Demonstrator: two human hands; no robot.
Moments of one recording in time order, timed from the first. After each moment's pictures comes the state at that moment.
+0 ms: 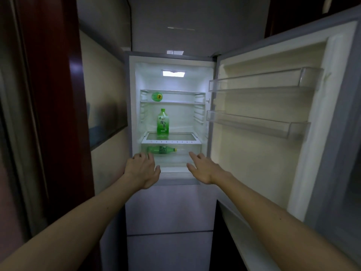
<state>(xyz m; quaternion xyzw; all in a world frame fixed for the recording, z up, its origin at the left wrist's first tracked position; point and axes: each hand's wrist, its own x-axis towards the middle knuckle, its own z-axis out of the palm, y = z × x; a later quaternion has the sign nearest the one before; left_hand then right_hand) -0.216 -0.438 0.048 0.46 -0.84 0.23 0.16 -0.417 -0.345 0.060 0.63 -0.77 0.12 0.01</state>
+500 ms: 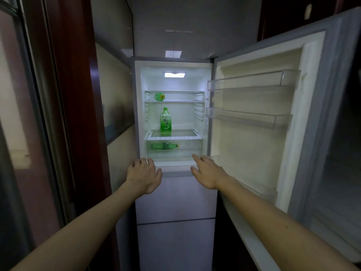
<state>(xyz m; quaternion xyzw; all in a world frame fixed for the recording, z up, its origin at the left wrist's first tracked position) -0.161 -0.365 0.039 0.49 -0.84 0.17 0.15 -0.363 -0.270 0.046 0.62 -0.77 0.14 0.05</state>
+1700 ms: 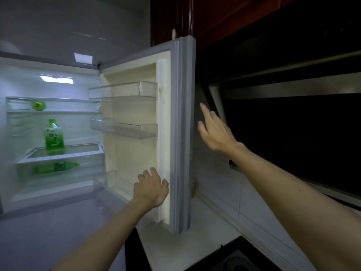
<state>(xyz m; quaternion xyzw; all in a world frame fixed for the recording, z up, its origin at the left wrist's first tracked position) -0.498 -0.161 0.038 0.32 -0.92 -0.06 0.23 -0.628 -0.006 0.177 0.46 -0.79 0.28 0.29</state>
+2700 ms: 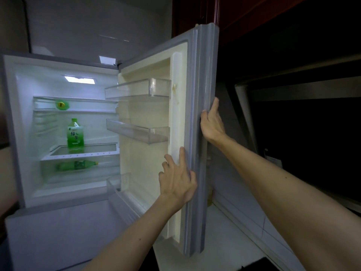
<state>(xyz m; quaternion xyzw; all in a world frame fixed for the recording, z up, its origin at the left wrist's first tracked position) -0.543 -0.161 0.064 0.31 -0.87 -0.04 0.39 -0.651 -0.112 0.193 0.40 -0.73 0.53 0.14</state>
